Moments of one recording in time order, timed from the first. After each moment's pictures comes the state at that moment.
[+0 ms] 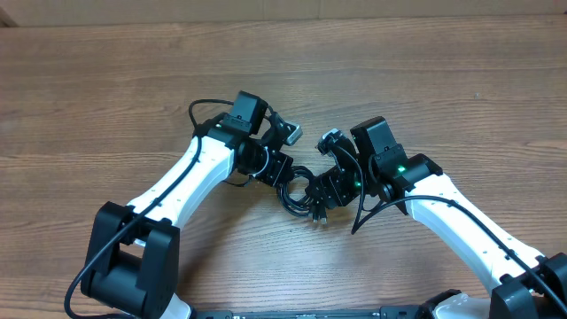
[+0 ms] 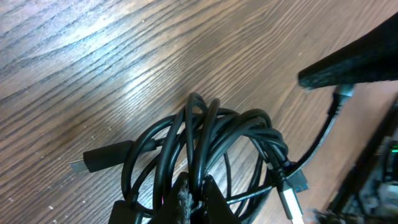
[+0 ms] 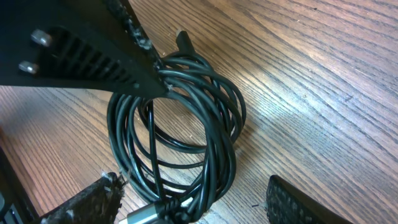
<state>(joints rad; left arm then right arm) -0.40 1.74 1.18 -0.73 0.57 0.09 0.45 1.47 0.92 -0.54 -0.44 -0.06</state>
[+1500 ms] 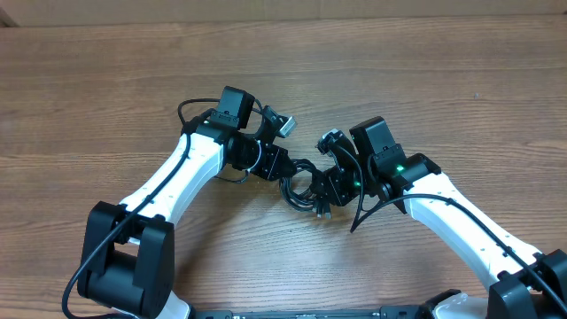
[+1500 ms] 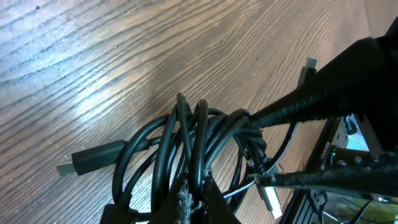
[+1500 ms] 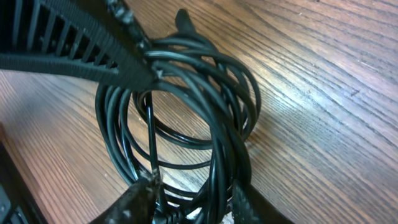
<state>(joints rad) -0.34 1.74 1.18 -0.69 0.73 0.08 0.45 1.48 0.92 -0.54 -0.45 -0.03</state>
